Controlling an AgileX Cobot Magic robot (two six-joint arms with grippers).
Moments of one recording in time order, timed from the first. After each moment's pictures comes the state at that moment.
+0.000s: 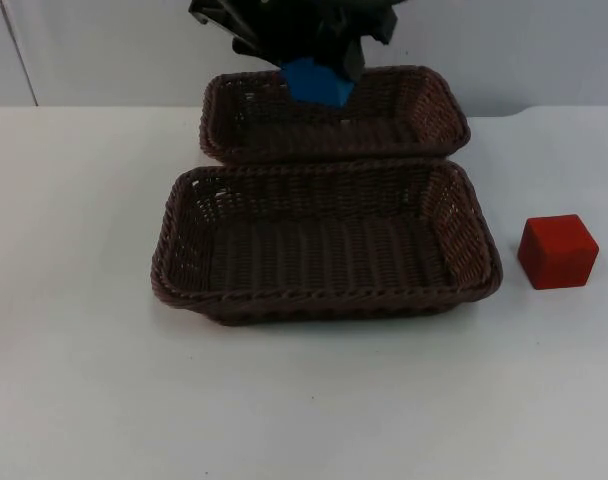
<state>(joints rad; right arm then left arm) 0.13 0.00 -0.52 -0.02 1.08 0.00 -0.47 2.07 -1.66 -0.21 0.52 0.13</state>
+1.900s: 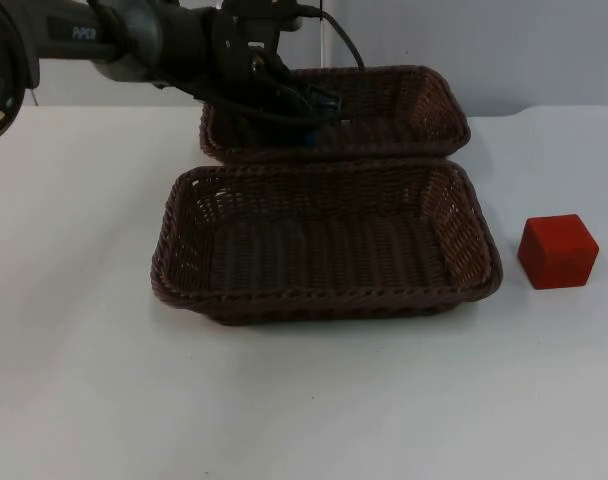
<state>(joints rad) 0.13 0.00 -0.52 -0.02 1.08 0.00 -0.35 2.59 -2.07 -0.23 0.26 0.15</state>
